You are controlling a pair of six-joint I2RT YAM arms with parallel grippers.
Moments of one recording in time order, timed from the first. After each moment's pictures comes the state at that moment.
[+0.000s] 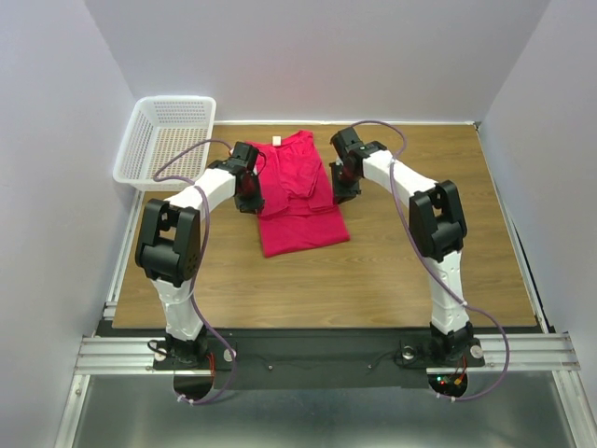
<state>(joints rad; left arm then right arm) -0.32 1.87 1.37 -0.62 0.00 -0.47 0.45 2.21 1.86 -0.81 -0.01 0.41</state>
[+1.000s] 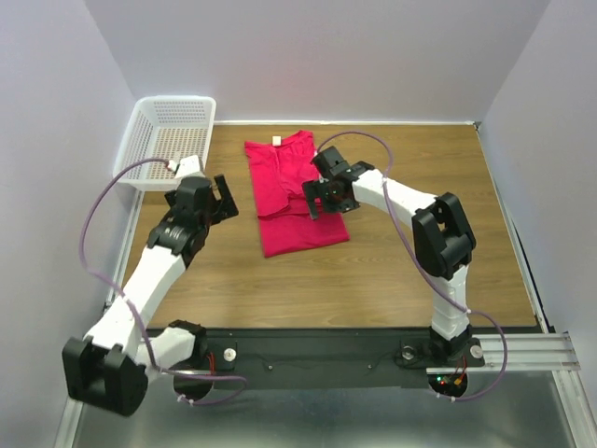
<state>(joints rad) -0.29 1.11 0.91 -0.43 -0.30 -0.45 0.59 2.02 1.62 -0.68 0.10 0.32</state>
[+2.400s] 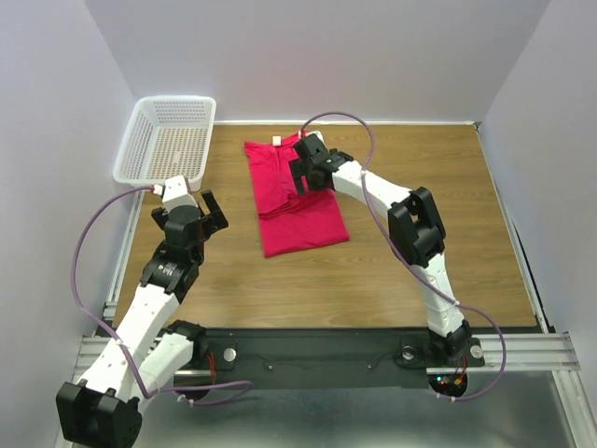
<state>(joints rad) -0.29 0.76 0.61 -0.22 -0.46 -0.38 0.64 2.28 1.96 -0.60 0.41 0.24</state>
